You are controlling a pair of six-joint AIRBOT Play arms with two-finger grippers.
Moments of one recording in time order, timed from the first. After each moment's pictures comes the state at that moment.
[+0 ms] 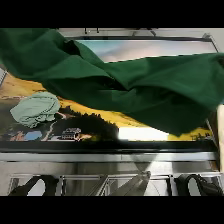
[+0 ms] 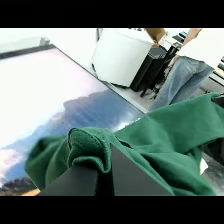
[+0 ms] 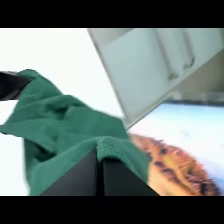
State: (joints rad) left arm 0.36 -0.96 1.62 0.18 -1.52 -1.05; right arm -0.36 -0.45 0.91 0.00 1.21 0.86
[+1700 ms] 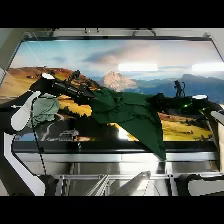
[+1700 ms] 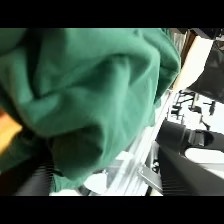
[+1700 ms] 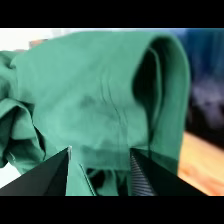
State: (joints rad) left arm -0.01 -2.03 1.56 0.50 -1.52 -1.07; right arm -0.14 -1.63 0.90 -0.30 0.94 0.92
